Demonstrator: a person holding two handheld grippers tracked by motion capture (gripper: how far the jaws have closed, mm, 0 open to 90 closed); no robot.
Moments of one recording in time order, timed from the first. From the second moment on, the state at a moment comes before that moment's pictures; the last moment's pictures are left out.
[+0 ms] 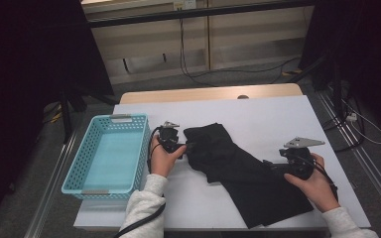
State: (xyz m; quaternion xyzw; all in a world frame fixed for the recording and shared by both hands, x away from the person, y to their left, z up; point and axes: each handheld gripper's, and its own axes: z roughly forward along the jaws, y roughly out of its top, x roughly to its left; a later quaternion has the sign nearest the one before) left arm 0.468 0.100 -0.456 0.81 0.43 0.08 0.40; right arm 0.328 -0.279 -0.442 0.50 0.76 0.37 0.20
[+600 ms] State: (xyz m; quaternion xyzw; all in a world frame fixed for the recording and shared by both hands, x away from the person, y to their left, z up) left arm 0.478 0.077 -0.462 0.82 0.39 0.08 0.41; right arm 0.295 -0.298 -0.451 0.52 0.76 0.35 0.19
